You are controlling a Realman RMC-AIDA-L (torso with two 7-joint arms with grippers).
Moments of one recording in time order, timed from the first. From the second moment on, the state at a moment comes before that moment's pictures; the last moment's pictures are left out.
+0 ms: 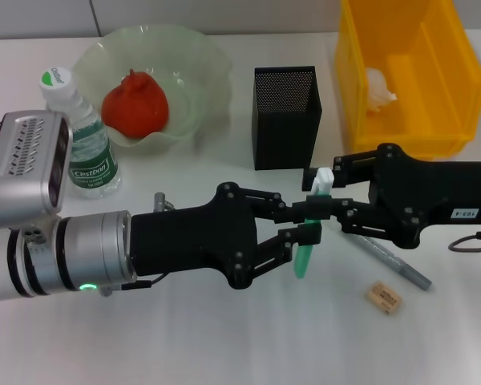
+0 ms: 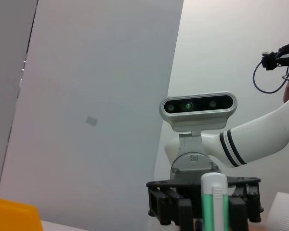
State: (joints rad) left arm -0.56 -2.07 1.52 0.27 1.11 1.62 -0.93; right arm 0.62 2.06 -0.57 -0.48 -2.01 -1.94 1.22
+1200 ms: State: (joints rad) left arm -0.56 -2.07 1.51 0.27 1.10 1.61 -0.93; right arm 0.62 2.06 -0.58 -0.48 -2.00 -1.93 1.22
